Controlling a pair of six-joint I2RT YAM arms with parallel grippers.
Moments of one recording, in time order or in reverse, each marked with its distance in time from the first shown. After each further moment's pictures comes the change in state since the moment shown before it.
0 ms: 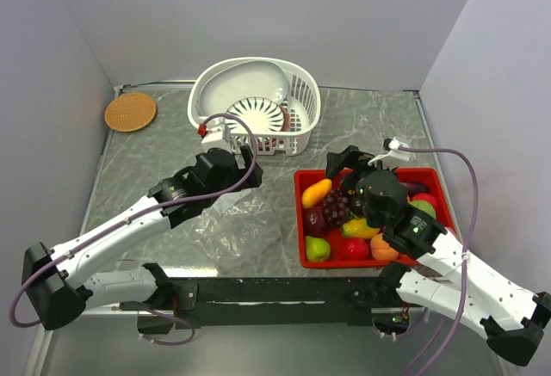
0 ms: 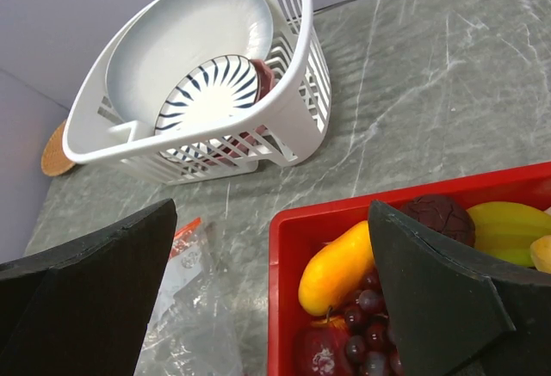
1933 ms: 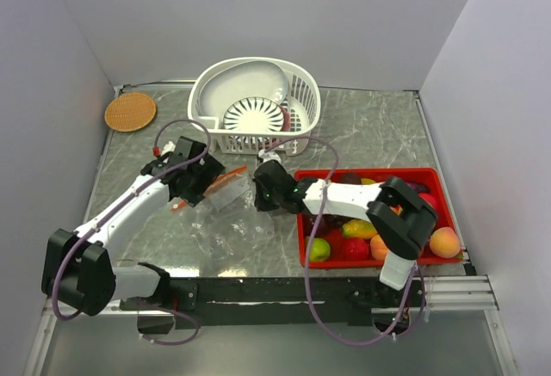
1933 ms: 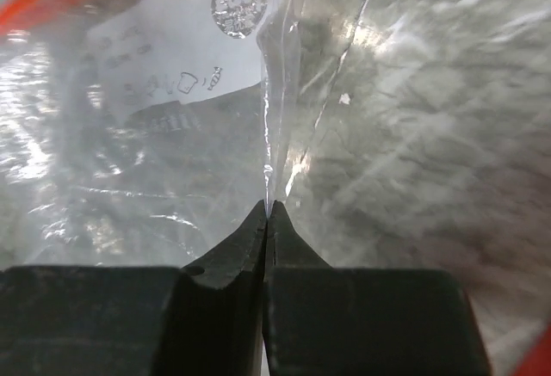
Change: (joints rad) left arm 0.441 0.139 -0.065 -0.222 0.228 -0.467; right arm 0.121 1.028 0.263 0.152 -0.608 0.046
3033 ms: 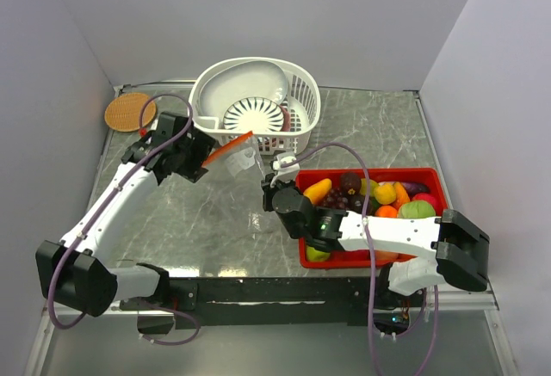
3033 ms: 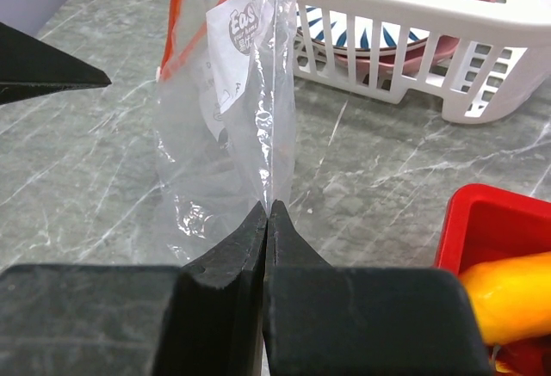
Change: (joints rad) left arm 0.073 -0.006 0.246 -0.104 0.110 -0.080; right arm 0.255 -0.403 -0.232 0.354 0.625 -0.285
